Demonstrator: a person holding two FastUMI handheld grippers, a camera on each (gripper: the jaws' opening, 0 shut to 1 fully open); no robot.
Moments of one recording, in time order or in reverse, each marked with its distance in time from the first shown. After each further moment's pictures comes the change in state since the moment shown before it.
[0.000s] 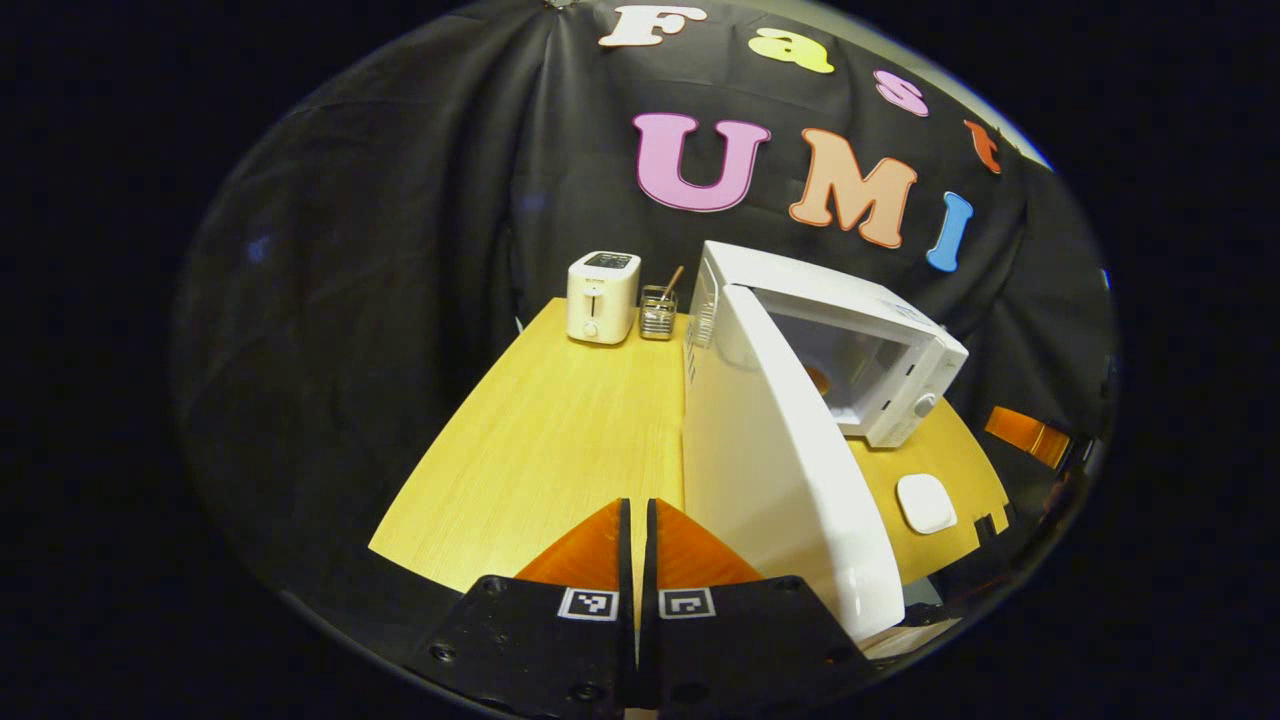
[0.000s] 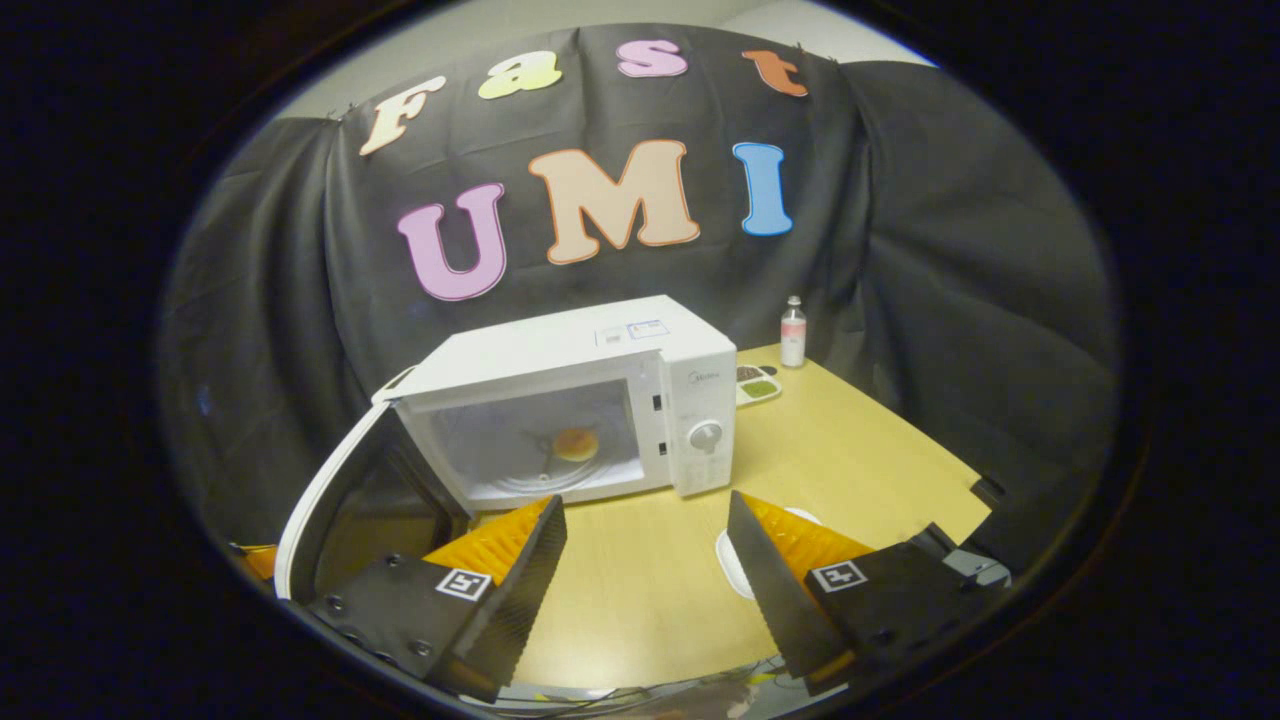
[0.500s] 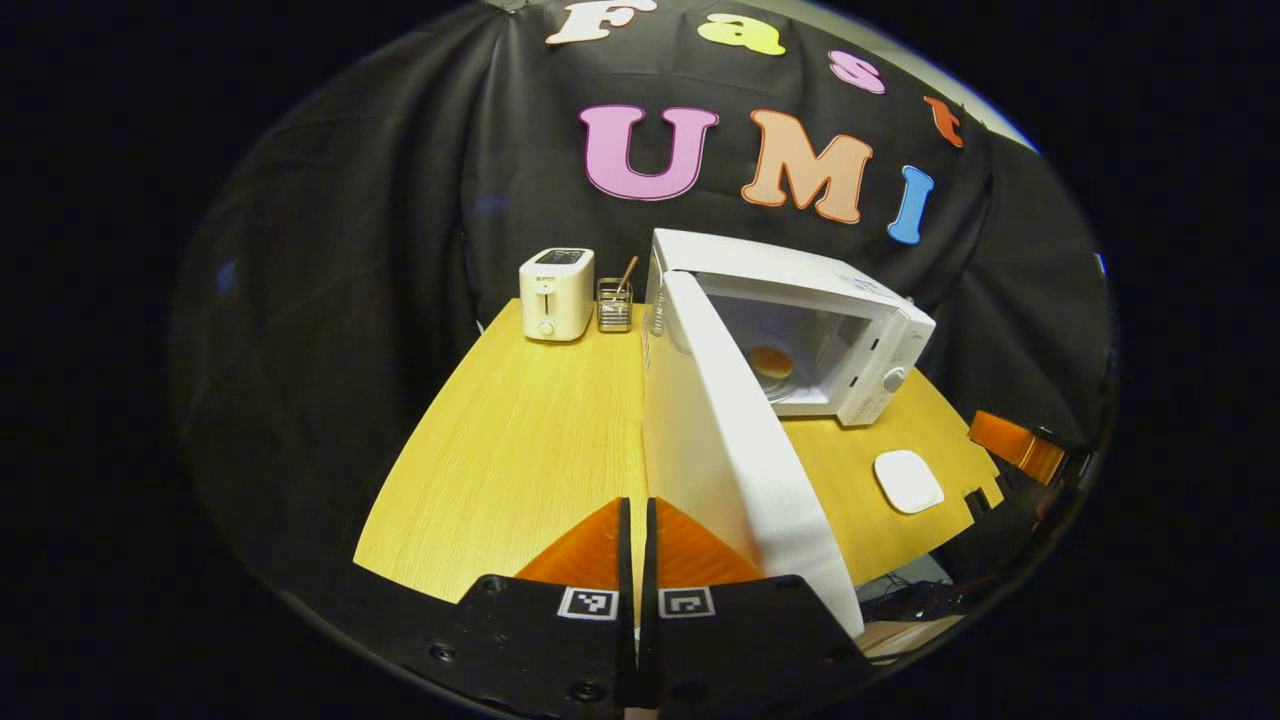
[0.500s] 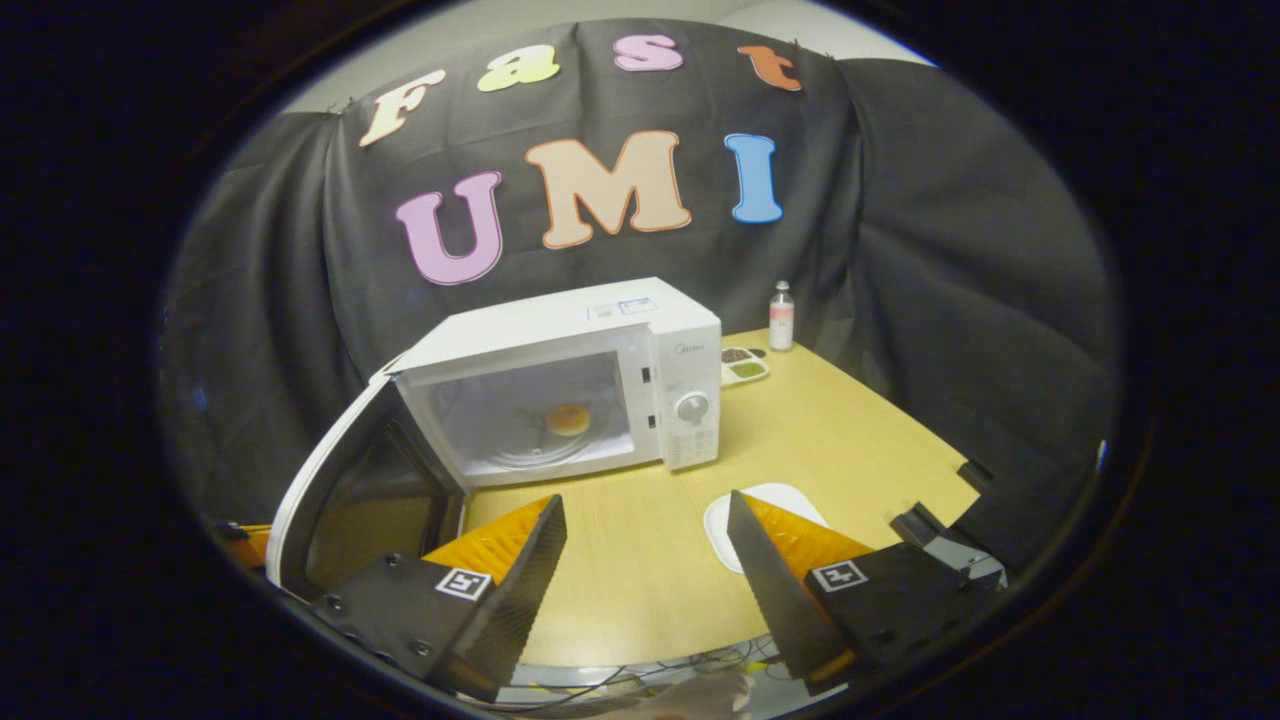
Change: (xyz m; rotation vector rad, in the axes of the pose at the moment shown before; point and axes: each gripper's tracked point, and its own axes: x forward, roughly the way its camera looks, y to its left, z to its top) left arm 0.005 -0.032 -0.001 0.076 0.022 -0.060; right arm -0.017 -0.013 -0.013 -0.012 0.020 -0.014
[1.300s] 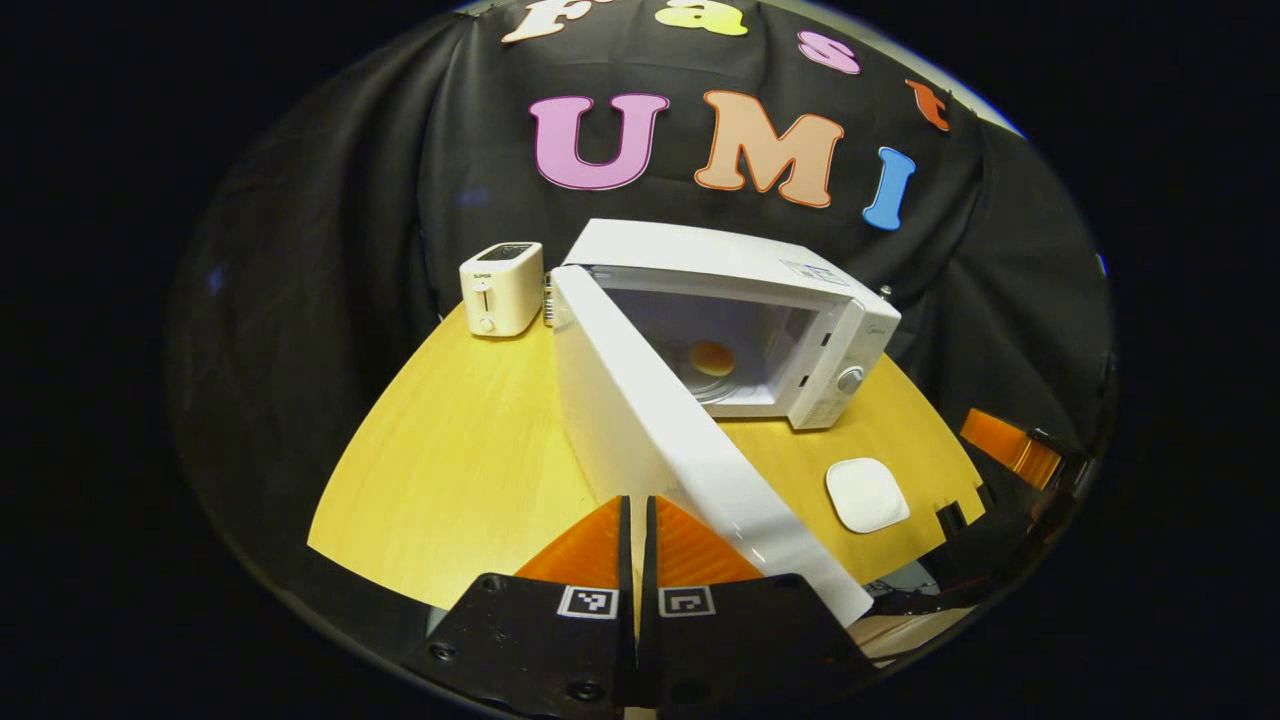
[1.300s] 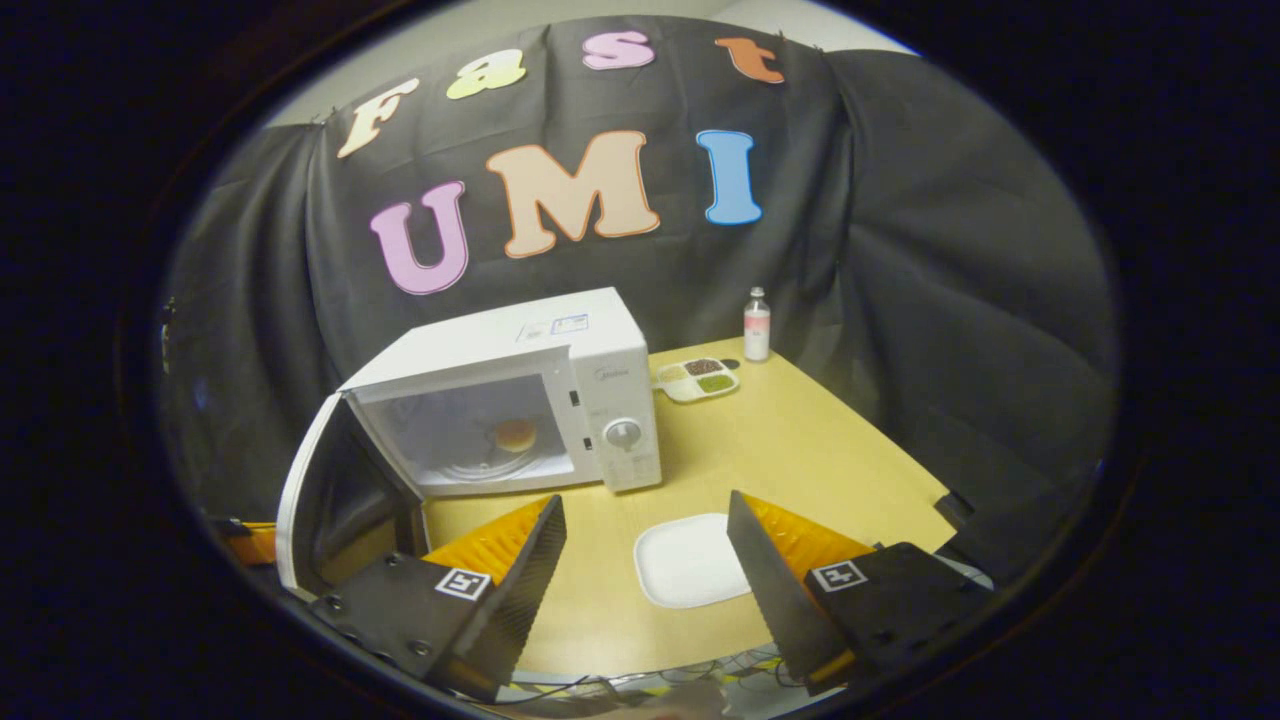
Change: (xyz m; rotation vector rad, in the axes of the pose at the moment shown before) left arm 0.028 -0.112 0.010 -0.003 0.035 -0.022; right arm 0.038 -0.089 0.032 -0.012 0.018 0.017
